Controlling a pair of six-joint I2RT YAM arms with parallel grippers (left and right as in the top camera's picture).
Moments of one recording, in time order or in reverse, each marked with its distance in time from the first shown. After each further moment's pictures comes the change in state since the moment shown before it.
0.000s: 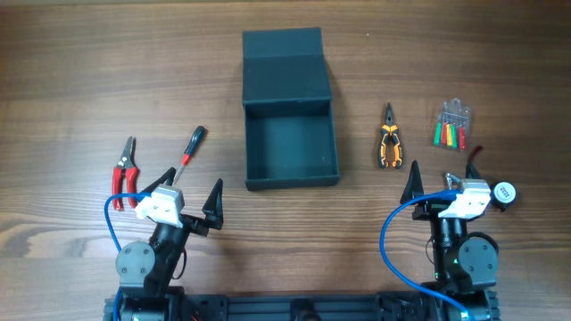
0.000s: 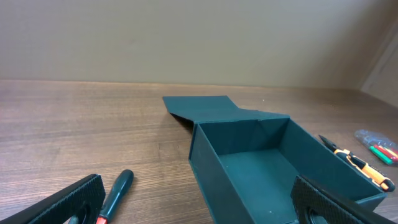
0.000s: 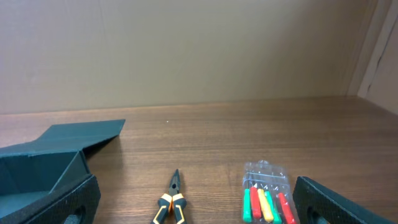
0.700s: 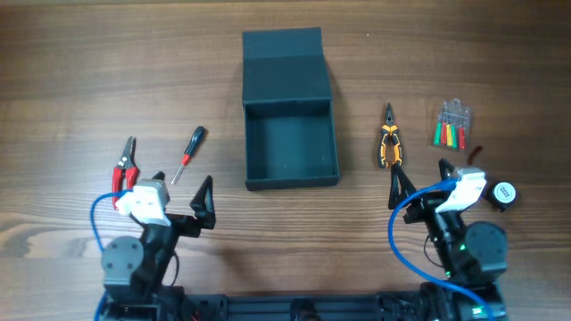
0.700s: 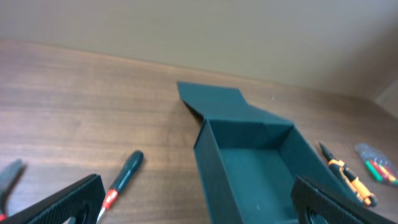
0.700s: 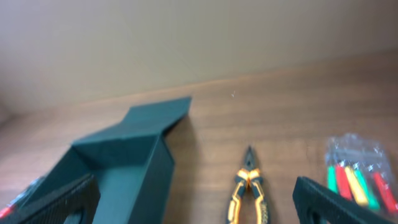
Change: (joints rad) left arm 0.000 0.153 0.283 -0.277 -0.083 -0.098; right arm 0.000 0.251 0.250 -0.187 -0.272 0.198
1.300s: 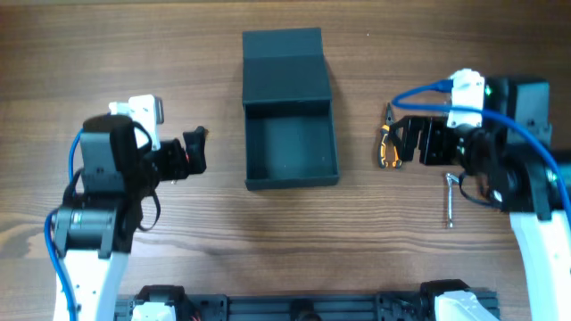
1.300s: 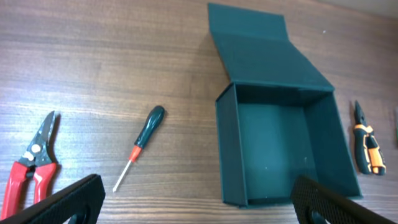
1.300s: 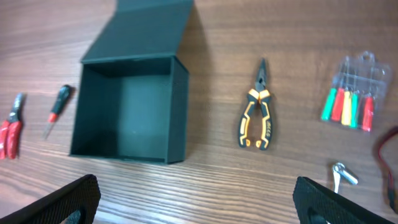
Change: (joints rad) left arm 0.000 0.826 0.704 -0.434 -0.045 0.045; right arm 0.000 0.919 1.093 -0.915 -0.075 -0.100
